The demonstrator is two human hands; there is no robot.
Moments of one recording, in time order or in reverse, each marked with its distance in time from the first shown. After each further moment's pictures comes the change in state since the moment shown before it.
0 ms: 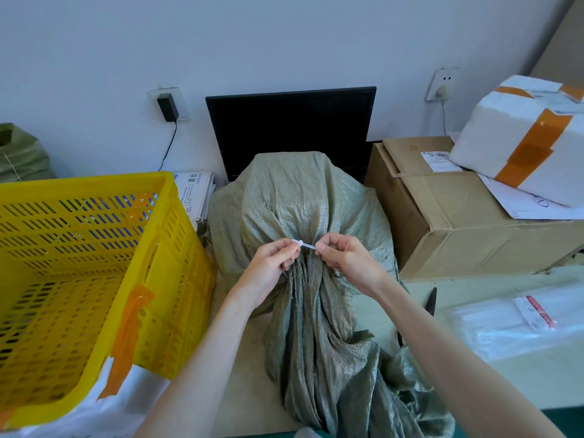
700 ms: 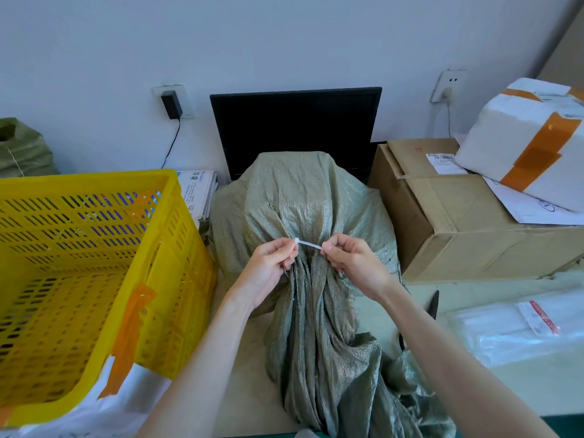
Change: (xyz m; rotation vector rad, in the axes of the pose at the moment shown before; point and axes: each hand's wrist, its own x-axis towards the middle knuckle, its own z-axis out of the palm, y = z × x) left_hand -0.001 0.001 -0.005 -0.149 0.032 -0.036; right_hand 0.000 0.004 -0.003 0.079 0.030 0.012
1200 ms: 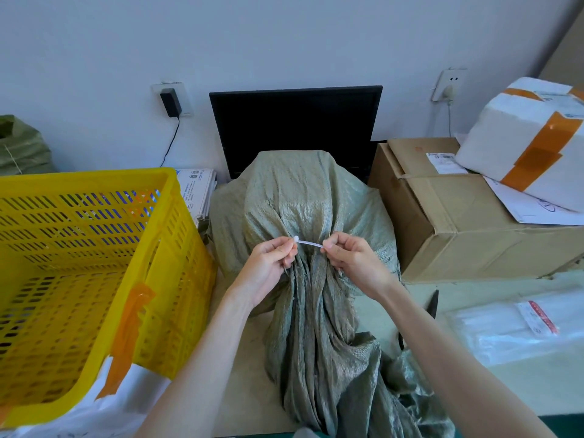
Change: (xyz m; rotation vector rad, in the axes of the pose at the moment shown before) left_hand 0.002 0.001 0.000 -0.070 0.020 -0.019; right_hand 0.003 0.003 -0.002 0.038 -0.013 -0.011
